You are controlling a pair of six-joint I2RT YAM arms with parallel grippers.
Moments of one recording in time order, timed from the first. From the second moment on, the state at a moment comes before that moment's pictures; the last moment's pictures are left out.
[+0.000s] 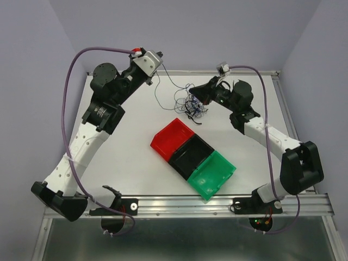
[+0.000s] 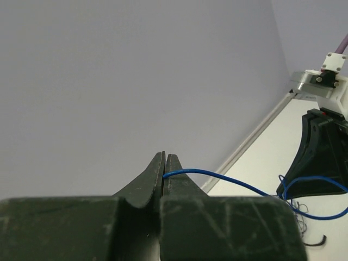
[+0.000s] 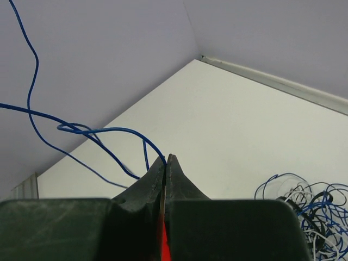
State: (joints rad) left arm -0.52 1.27 1.54 -0.01 0.25 0.46; right arm 0.40 1.51 1.08 0.57 -0.56 0.41
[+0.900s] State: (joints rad) left arm -0.52 1.11 0.93 0.14 0.29 0.30; right arm 0.62 1.61 0.87 0.42 -0.38 0.26
